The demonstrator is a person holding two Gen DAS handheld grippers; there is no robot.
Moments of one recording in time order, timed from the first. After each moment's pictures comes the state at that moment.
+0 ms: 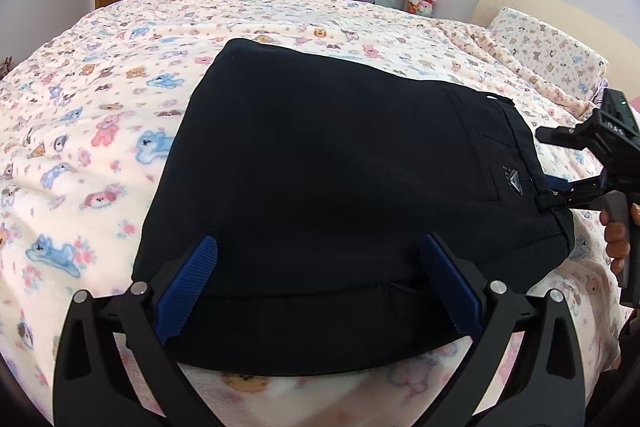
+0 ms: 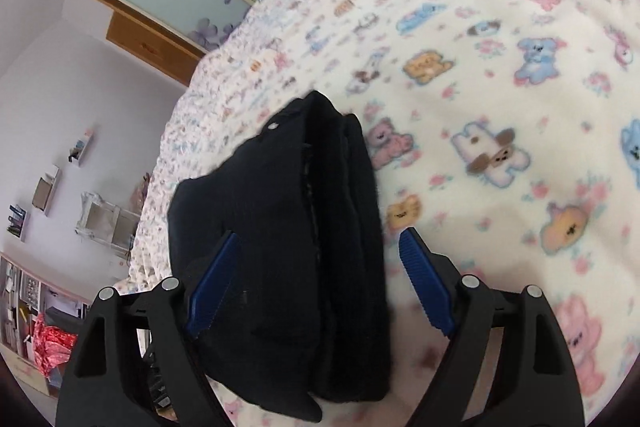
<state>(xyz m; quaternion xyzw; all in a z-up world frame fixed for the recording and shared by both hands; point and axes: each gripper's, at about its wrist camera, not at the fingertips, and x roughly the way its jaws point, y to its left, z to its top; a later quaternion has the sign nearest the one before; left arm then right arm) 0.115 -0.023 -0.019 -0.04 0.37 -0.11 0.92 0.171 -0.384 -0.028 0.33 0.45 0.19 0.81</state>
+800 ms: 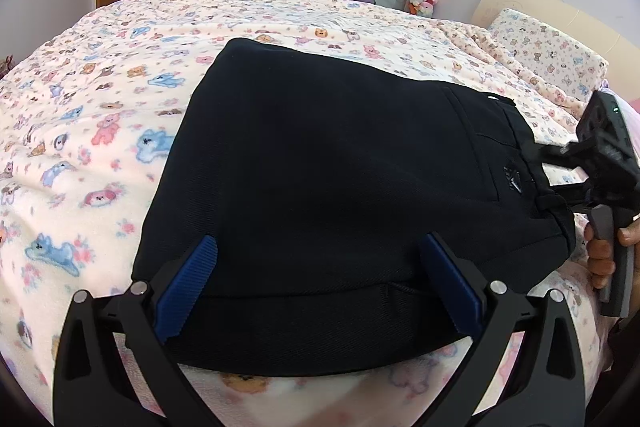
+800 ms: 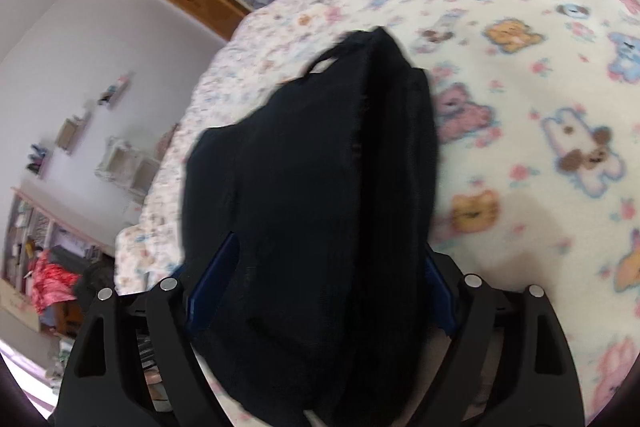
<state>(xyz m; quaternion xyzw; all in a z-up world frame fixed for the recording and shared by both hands) 0.116 -0.022 -0.019 -0.04 0.37 -0.11 0.92 0.170 -0.351 -0.030 0.29 0.44 0.30 0.79</state>
